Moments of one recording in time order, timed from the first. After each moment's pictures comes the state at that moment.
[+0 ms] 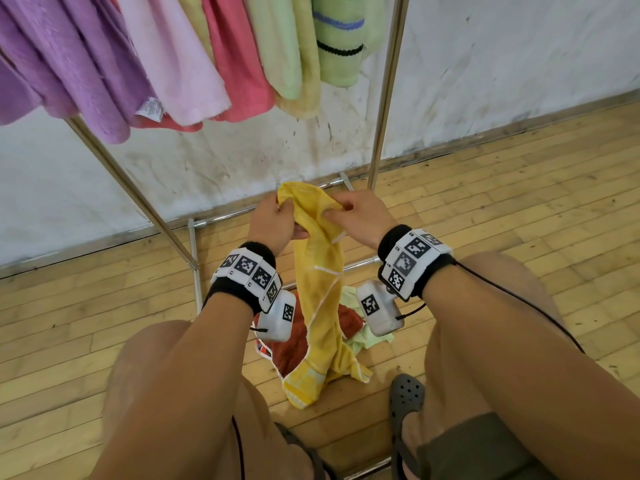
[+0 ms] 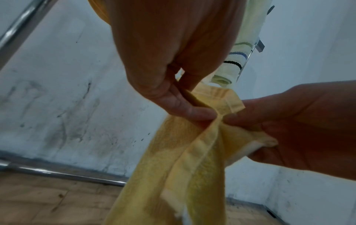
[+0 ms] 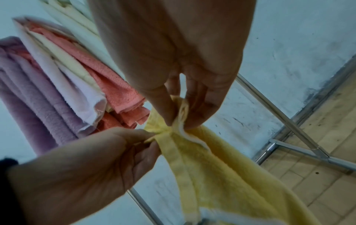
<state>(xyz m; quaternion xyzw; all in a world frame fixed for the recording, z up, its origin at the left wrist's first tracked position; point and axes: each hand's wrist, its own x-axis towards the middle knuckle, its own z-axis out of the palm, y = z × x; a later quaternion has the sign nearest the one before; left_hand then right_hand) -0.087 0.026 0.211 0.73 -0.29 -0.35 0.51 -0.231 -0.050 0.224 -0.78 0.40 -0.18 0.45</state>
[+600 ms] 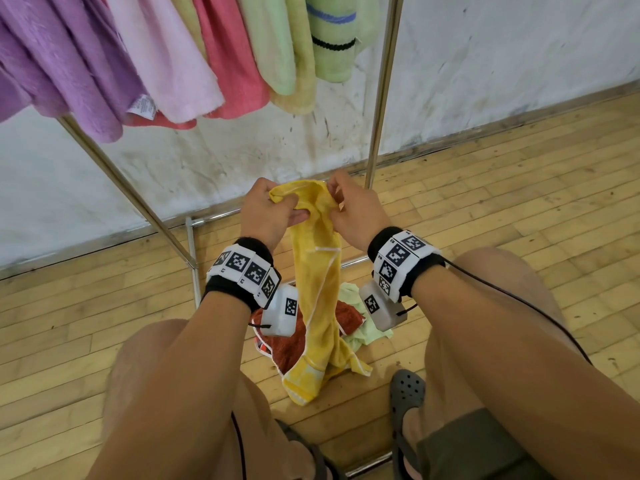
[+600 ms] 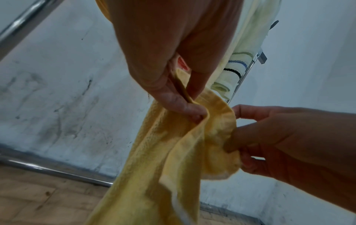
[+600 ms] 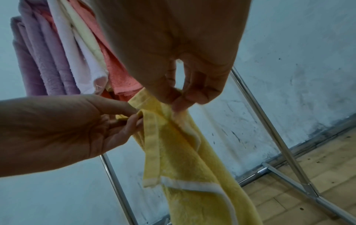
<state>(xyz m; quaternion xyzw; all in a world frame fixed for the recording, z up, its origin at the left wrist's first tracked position) -0.091 0.027 0.224 0.68 -0.26 -0.33 0.60 -0.229 -0.050 0.216 -0.83 0.37 -0.23 0.34</state>
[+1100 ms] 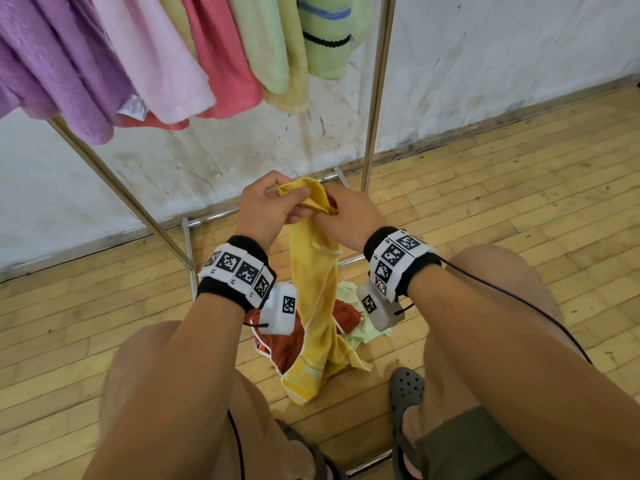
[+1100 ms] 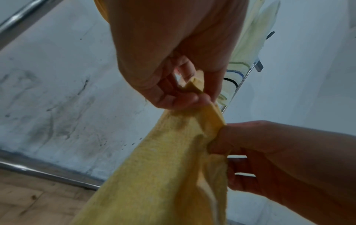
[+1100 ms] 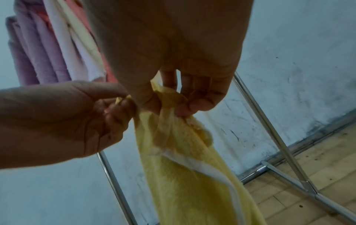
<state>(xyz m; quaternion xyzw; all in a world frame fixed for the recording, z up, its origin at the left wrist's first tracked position) -0.095 0.028 0.236 0.67 -0.32 -0.34 0.58 -0.228 -0.049 0.215 -0.84 0.39 -0.16 0.33</state>
